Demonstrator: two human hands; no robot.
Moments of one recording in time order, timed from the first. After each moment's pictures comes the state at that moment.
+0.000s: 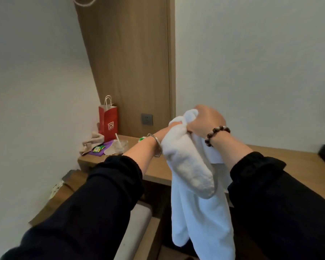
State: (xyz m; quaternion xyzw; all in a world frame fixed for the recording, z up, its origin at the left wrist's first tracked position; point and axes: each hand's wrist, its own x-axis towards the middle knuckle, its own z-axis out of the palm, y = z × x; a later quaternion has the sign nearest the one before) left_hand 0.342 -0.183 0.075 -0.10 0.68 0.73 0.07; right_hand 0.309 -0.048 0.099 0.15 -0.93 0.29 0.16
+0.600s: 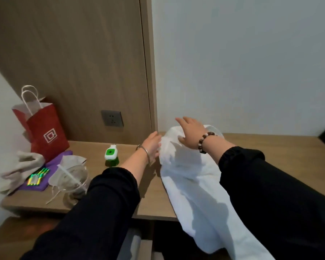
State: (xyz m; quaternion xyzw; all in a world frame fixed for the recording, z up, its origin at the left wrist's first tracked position) left_hand 0.016 -0.287 -0.089 -0.17 0.63 0.74 0.15; right_hand -0.004 -0.129 -0.042 0.16 -0.98 0.08 -0.04
